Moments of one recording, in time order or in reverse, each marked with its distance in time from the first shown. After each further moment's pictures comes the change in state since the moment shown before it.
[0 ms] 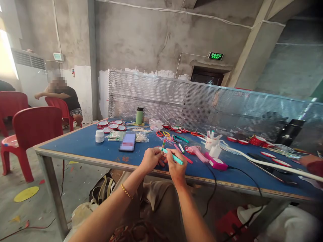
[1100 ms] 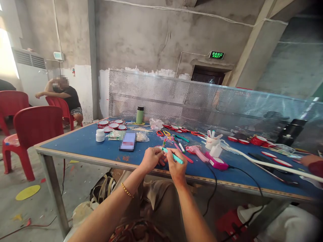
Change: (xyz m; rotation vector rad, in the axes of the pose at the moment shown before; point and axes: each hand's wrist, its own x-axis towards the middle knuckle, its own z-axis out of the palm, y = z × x) left_hand -0.001 0.001 0.001 -0.042 -0.001 -0.006; right_hand 0.000 0.000 0.000 -0.031 0.003 -0.018
